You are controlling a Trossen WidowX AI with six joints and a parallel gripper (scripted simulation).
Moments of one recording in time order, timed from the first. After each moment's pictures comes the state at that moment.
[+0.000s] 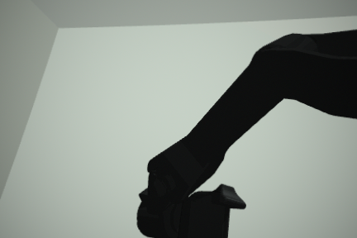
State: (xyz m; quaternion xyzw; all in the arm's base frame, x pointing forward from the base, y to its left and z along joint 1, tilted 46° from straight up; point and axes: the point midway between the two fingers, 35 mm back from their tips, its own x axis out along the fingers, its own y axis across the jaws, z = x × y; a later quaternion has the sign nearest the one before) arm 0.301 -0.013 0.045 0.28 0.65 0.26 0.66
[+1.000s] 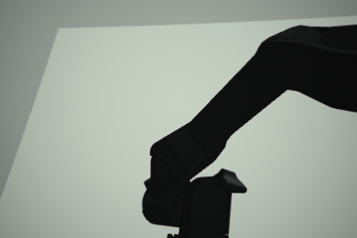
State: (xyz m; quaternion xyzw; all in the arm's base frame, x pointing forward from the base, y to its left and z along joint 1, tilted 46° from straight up) arm 0.300 -0.025 0.057 0.28 0.65 0.26 0.66
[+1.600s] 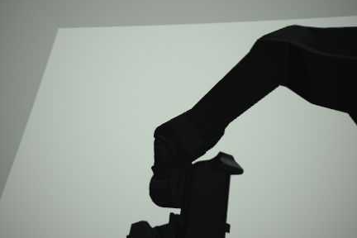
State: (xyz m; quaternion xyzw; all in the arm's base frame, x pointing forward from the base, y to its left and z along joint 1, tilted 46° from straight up) arm 0.308 -0.054 0.061 0.28 0.65 0.26 0.66
